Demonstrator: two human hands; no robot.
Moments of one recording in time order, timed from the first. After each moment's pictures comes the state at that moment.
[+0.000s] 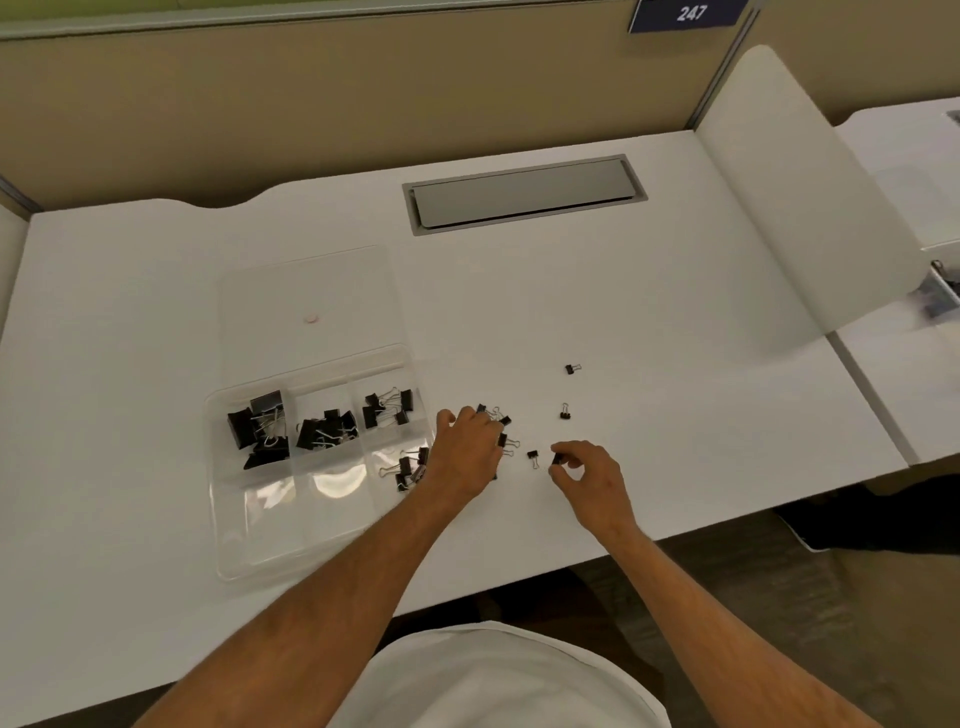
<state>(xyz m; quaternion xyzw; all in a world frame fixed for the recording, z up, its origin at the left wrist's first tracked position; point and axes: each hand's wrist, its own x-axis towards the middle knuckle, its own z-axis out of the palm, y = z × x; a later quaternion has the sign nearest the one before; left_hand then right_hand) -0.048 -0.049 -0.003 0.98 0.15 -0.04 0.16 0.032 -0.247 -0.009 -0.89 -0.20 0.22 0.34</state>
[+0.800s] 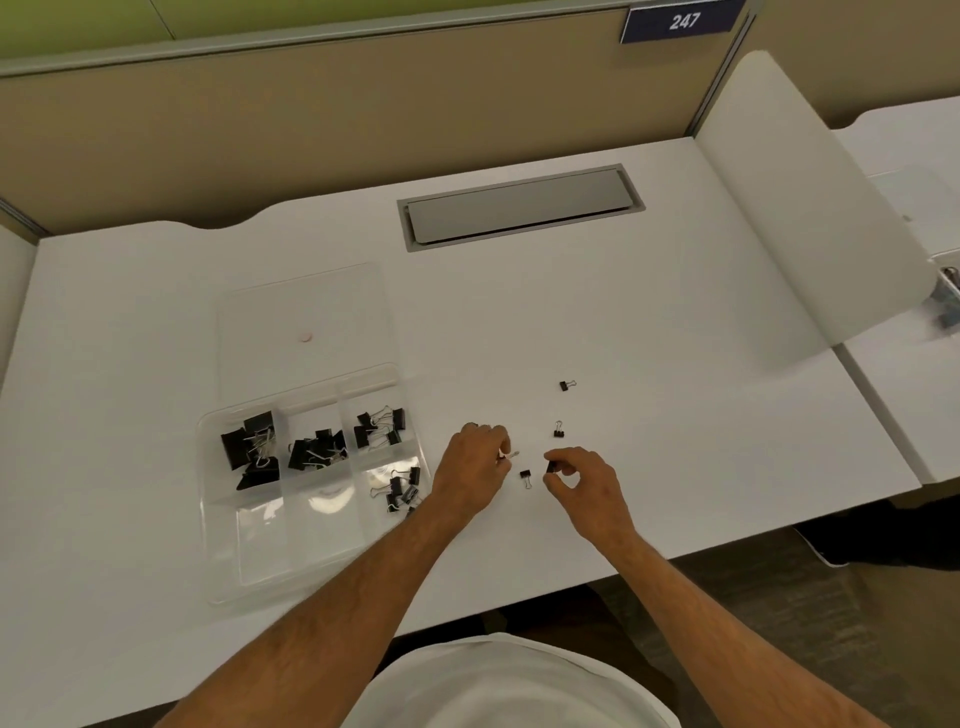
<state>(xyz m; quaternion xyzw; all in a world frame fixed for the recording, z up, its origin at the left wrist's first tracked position) -0.023 -0.063 -0.001 0.94 0.19 -0.02 0.29 0.055 -0.244 -0.005 -0.88 -0.22 0.23 0.35</state>
